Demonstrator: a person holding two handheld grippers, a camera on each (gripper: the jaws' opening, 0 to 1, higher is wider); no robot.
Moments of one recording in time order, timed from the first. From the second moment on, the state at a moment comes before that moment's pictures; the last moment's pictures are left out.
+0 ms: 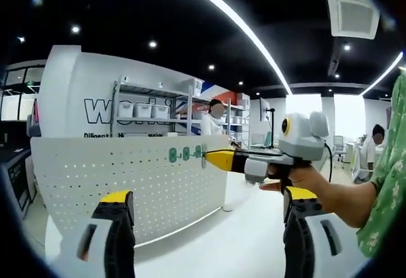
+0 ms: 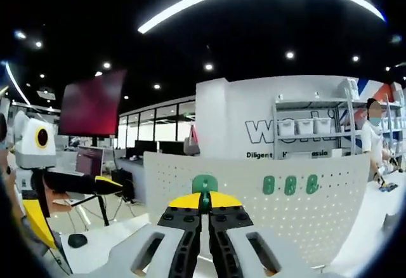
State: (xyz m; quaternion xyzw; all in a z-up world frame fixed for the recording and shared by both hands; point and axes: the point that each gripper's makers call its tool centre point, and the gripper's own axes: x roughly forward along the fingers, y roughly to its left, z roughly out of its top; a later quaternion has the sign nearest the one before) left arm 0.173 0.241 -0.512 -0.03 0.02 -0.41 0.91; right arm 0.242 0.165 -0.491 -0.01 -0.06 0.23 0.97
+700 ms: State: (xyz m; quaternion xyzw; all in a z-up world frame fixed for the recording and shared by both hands) left arm 0.177 0.253 -0.514 -0.02 0.03 -0.40 0.91; right arm 0.284 0.156 -0.489 -0.03 -0.06 0.17 0.98
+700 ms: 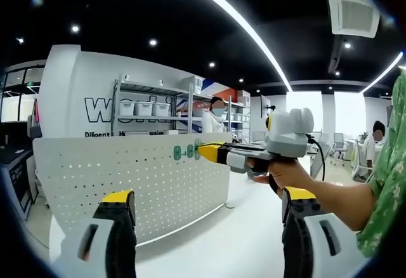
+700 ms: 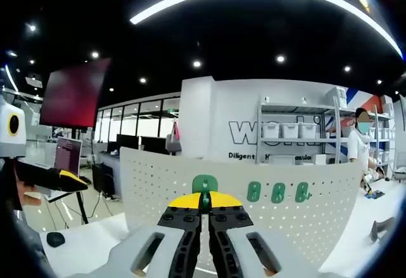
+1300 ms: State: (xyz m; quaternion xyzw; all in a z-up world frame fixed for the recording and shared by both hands) left arm 0.186 0.273 -0.518 -0.02 0.03 -0.40 0.92; right arm 0.347 0.153 -0.483 -0.06 -0.07 0.12 0.99
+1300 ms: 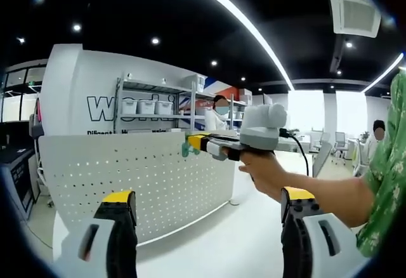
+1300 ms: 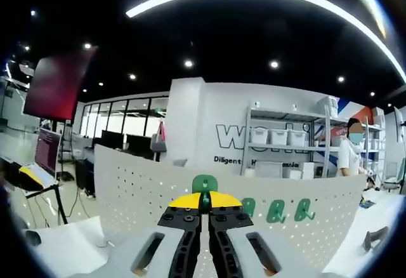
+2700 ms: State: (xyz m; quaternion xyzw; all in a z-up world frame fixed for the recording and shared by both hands) left arm 0.207 0.284 -0.537 -0.03 0.05 -0.40 0.92; right arm 0.405 0.152 -0.511 -0.04 -0.06 0.08 0.99
